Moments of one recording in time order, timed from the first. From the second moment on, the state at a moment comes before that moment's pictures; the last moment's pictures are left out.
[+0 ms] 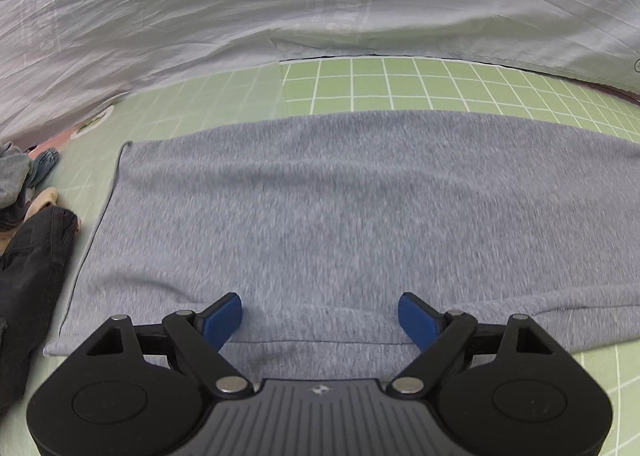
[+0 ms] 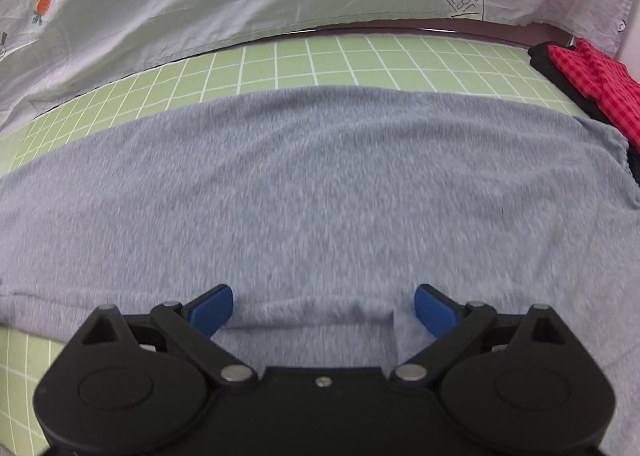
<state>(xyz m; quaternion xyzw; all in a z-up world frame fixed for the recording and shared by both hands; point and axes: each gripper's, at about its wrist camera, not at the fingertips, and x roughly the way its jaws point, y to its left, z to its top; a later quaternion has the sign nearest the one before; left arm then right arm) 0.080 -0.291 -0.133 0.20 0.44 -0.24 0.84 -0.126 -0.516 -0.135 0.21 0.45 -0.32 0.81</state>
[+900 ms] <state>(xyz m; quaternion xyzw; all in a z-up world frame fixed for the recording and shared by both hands) 0.115 -0.261 -0.105 0.13 0.42 -0.23 0.87 -0.108 -0.516 -0.118 0.20 0.42 -0.34 0.82</state>
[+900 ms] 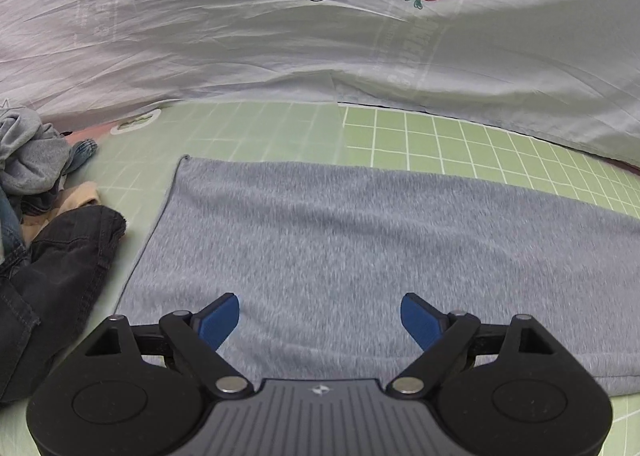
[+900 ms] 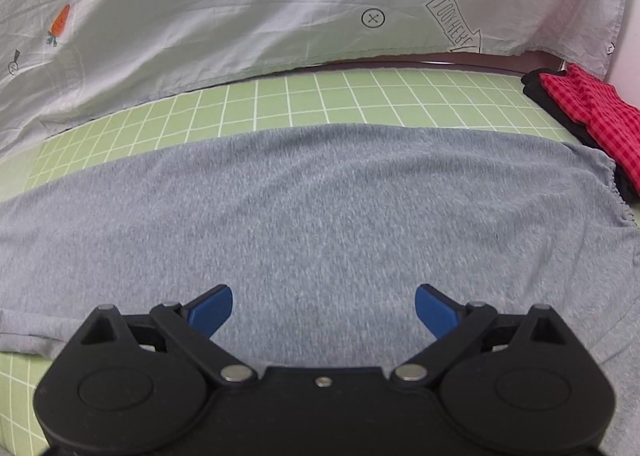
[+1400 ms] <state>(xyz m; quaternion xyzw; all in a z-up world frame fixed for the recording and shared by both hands) 0.072 -0.225 -0.136 0.17 0.45 -0.24 0.85 -0.145 -0.471 -0.138 0.19 0.46 -0.32 0.80</state>
